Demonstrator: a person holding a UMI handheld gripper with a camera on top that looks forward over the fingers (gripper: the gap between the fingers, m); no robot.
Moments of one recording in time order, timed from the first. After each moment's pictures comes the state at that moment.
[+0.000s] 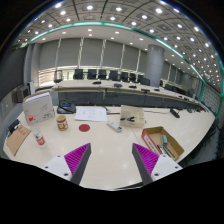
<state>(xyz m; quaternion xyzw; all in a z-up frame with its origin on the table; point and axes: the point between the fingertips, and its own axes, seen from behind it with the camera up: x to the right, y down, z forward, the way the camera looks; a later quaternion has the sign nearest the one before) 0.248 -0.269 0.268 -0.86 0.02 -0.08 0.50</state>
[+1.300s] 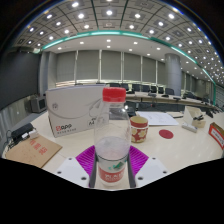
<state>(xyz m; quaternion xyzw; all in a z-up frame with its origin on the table) -0.180 -0.063 0.082 -0.81 -0.03 0.01 0.58</state>
